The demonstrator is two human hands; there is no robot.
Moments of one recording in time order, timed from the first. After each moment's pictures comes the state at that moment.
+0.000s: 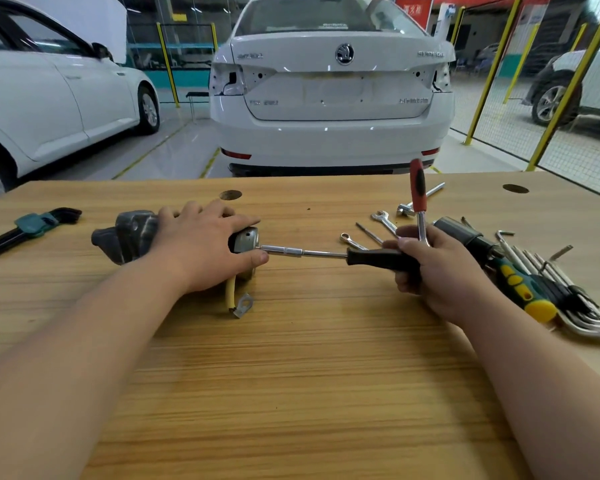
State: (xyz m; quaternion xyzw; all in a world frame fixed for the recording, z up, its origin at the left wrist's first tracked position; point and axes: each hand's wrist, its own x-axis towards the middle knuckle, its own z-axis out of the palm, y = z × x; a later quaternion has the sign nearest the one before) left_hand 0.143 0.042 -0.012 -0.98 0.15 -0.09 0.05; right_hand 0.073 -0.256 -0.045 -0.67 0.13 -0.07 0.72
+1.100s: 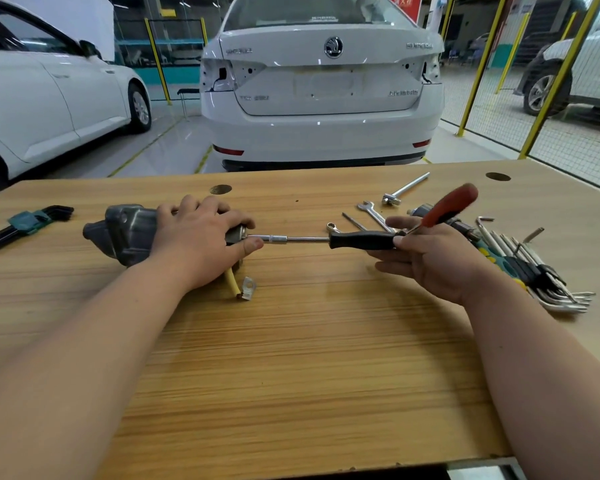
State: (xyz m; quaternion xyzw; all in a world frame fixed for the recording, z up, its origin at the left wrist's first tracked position) left_hand 0.137 0.031 -0.025 -0.97 0.16 -0.16 0.03; right_hand 0.058 -0.277 -0.037 -0.62 0.09 0.01 0.78
